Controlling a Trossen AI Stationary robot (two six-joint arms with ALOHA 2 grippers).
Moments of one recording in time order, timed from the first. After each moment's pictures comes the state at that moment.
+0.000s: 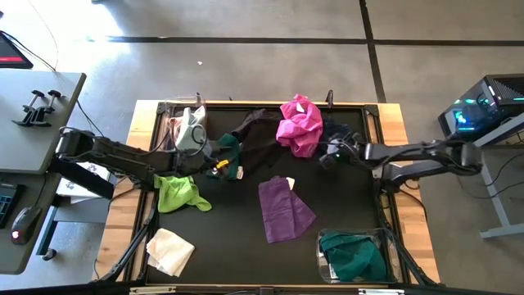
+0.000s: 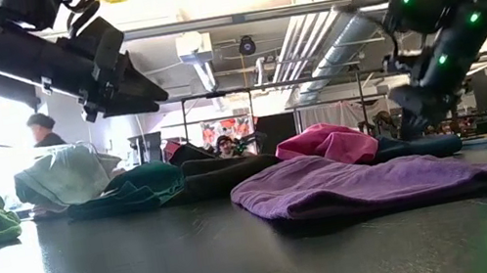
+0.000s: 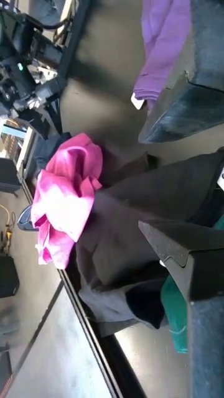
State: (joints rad) left arm -0.01 1.15 0.39 0.37 -0.51 -0.31; right arm -0.30 1.13 0.38 -0.26 0.54 0.43
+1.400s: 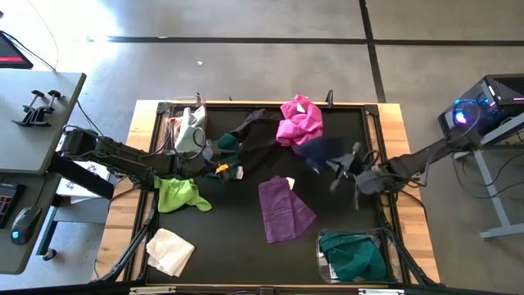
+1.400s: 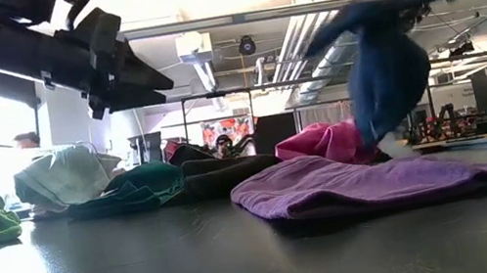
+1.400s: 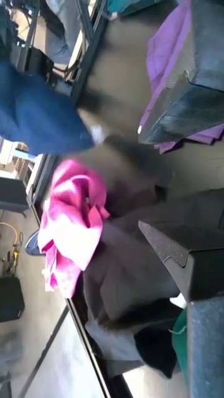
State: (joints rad) left arm -0.06 1.19 0.39 0.46 -0.48 -0.33; right arm 0.45 0.82 0.56 -0.33 0.94 0.39
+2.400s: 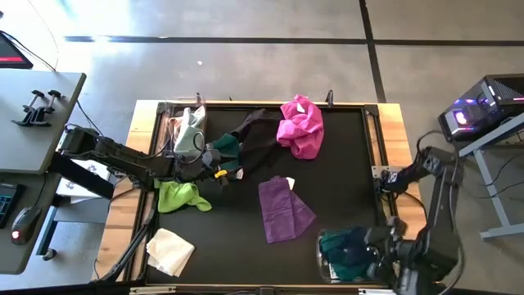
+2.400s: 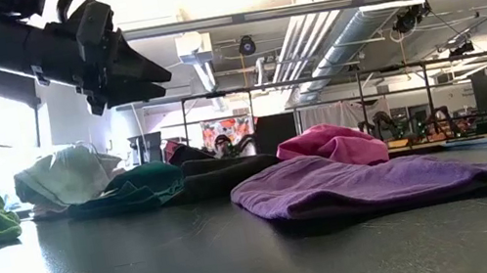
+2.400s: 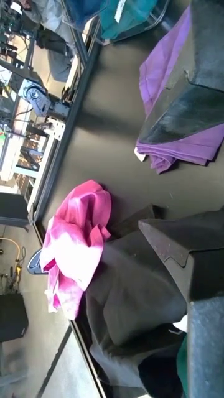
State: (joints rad) left arm -0.12 1.19 0.39 0.48 -0.48 -0.32; right arm 1.19 1.63 1.59 -1.55 0.28 1.73
